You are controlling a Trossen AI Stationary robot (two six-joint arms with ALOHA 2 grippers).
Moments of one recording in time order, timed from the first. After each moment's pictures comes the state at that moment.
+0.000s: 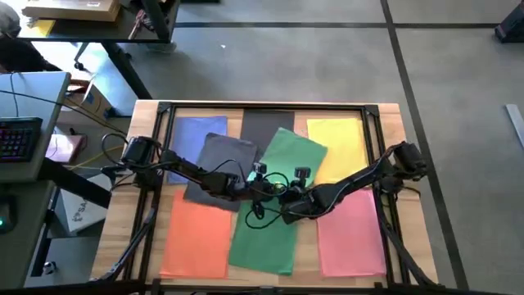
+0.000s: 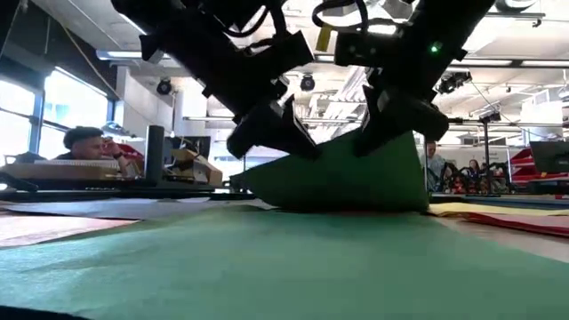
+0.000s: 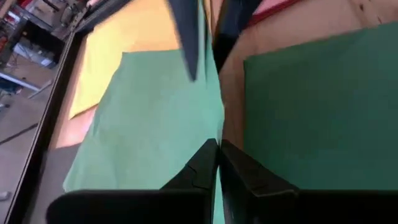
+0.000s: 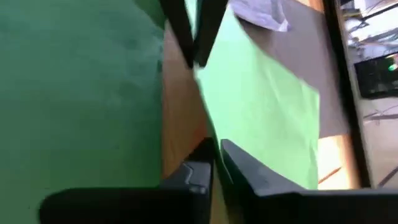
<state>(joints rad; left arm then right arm) -0.22 1.84 1.03 0.12 -0.49 0.30 0.36 1.83 1.18 -0.67 0.70 0.32</state>
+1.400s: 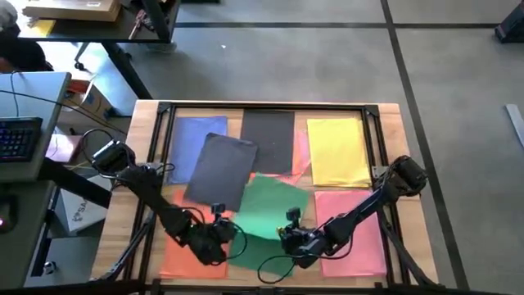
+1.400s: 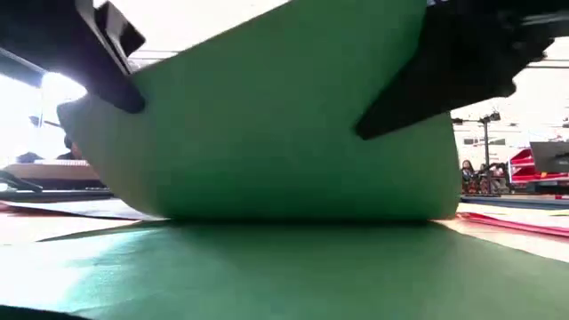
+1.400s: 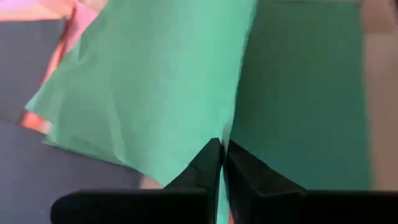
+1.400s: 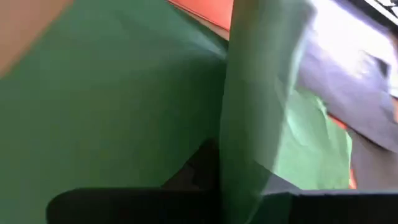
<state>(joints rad) -0.75 1.71 1.03 -0.34 -0.61 -0.63 0.66 1.91 1.18 -0.23 0.59 0.13</state>
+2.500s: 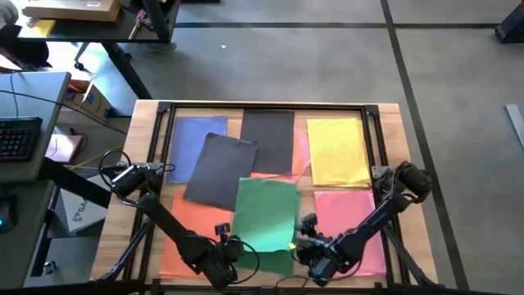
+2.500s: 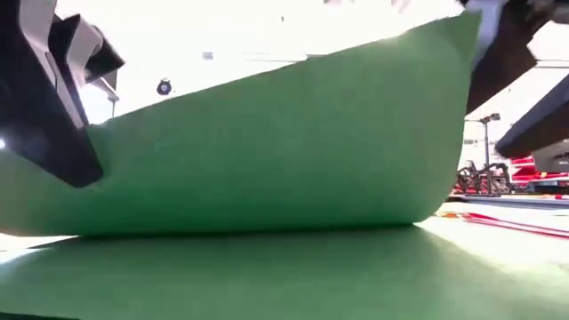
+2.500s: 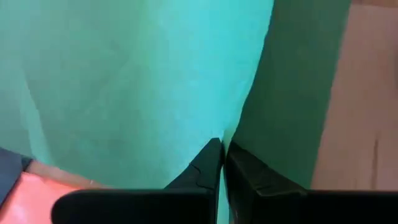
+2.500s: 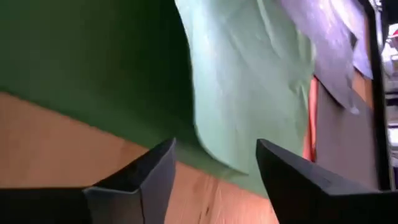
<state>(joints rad) -0.78 2.01 1.35 -0.55 -0.53 -0.82 0.83 1.93 1.30 -0.73 0.76 0.36</state>
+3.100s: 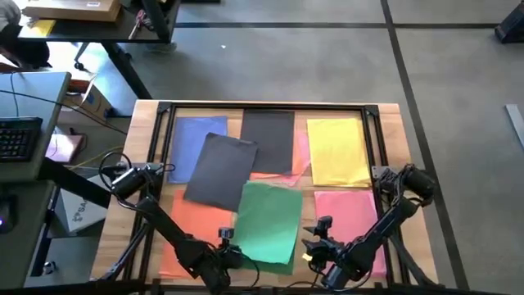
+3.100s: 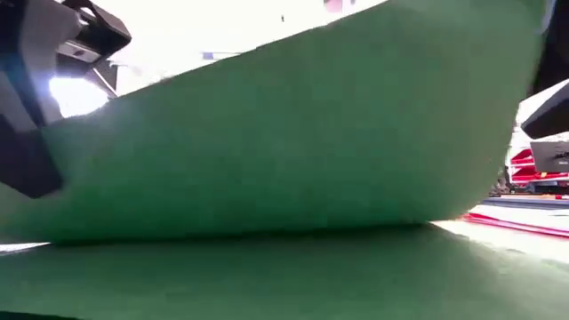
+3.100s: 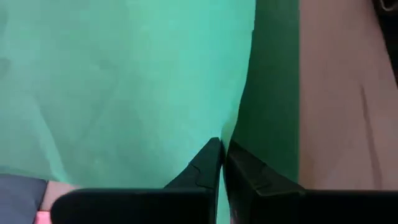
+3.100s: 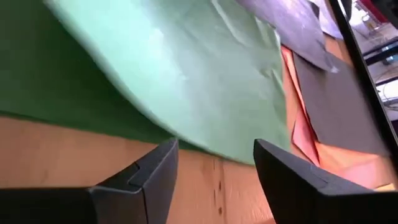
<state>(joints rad) -0.82 2.02 1.36 -0.56 -0.54 -0.61 0.90 1.93 1.26 -0.79 0.87 0.72</state>
